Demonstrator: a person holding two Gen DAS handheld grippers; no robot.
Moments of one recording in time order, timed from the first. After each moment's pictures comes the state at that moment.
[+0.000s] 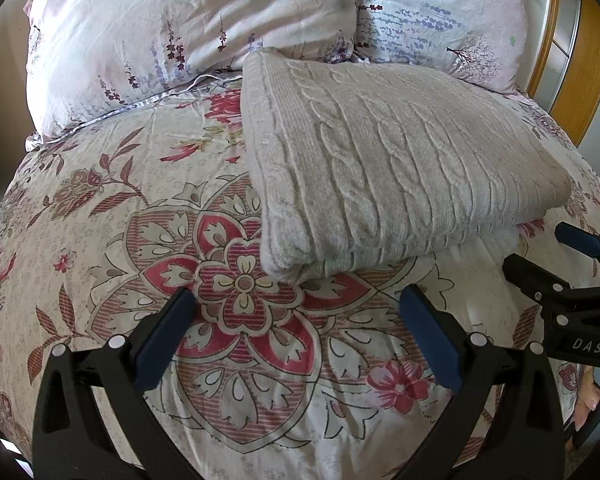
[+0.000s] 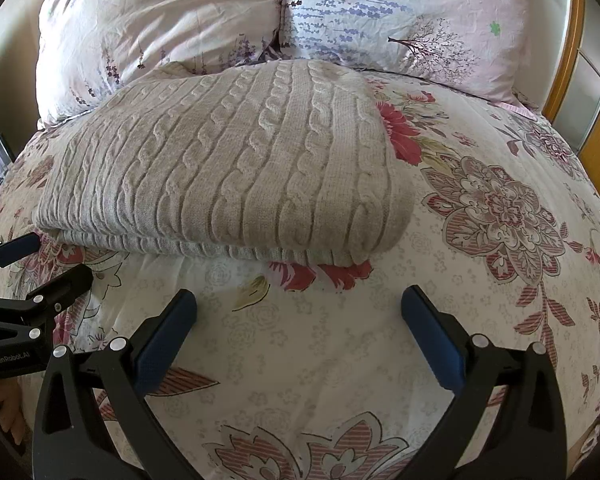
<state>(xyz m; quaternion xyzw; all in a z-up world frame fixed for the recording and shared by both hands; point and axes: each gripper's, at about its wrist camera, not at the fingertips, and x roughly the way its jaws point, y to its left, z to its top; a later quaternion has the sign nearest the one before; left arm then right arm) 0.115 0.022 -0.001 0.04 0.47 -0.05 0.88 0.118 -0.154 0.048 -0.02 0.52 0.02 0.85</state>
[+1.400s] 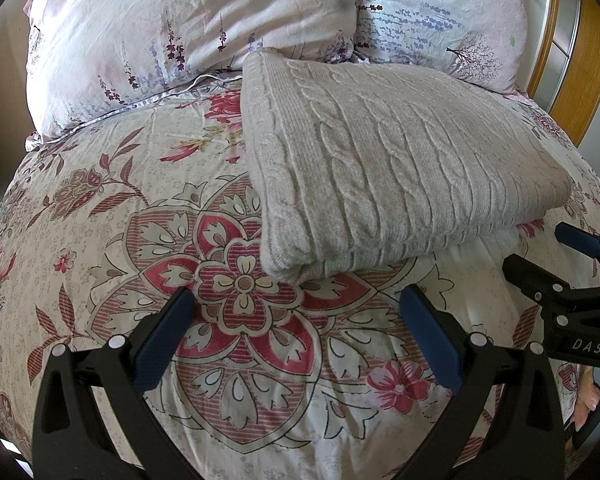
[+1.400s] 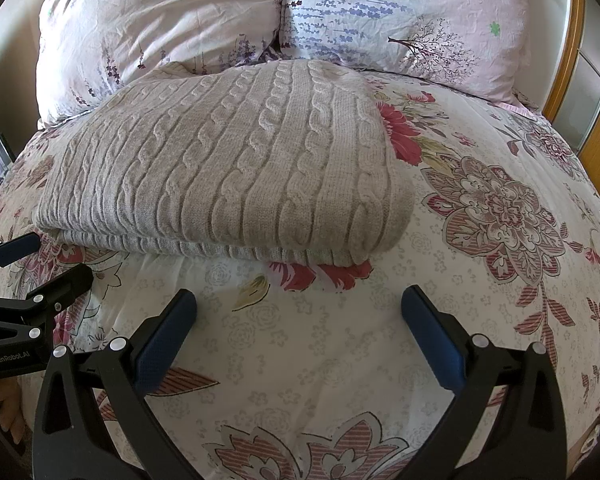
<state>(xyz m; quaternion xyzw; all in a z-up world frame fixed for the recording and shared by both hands) 0.115 0.024 -0.001 0.04 0.47 -0.05 0.88 0.118 -0.154 0.048 -0.02 0.52 0.02 0.85</state>
